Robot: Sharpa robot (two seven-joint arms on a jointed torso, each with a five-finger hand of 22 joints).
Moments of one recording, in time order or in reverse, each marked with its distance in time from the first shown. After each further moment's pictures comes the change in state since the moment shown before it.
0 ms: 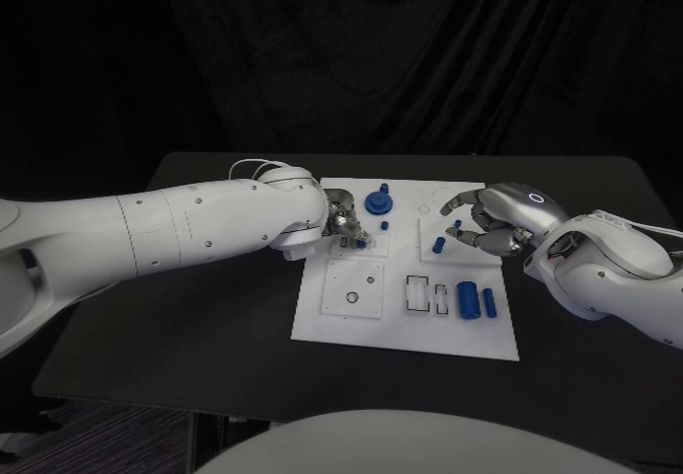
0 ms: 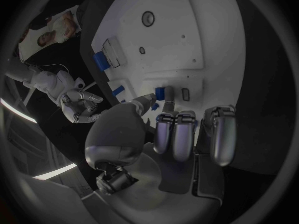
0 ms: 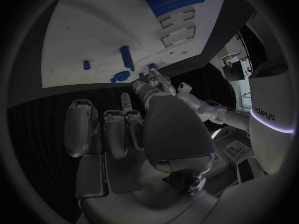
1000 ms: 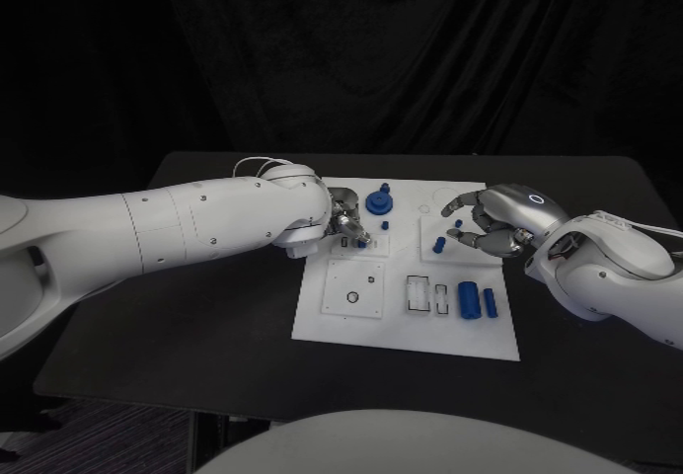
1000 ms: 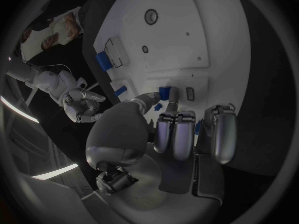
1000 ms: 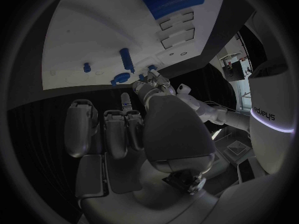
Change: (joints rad) left arm 0.000 0.015 0.004 -0.021 0.003 0.022 0.032; left_hand 0.102 0.019 0.000 -0.058 0.217 -0.046 0.025 -0.035 -0.066 0.002 0.016 0.000 0.000 0.000 0.015 0.000 0.000 0.000 0.004 0.011 -0.028 0.000; right arm 0.000 -0.001 0.000 0.001 0.000 0.013 -0.003; right_hand 0.000 0.000 0.000 0.000 0.000 0.000 0.000 0.000 -0.001 0.000 0.000 0.000 0.000 0.000 0.000 0.000 0.000 0.000 0.000 0.000 0.000 0.000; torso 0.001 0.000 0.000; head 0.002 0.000
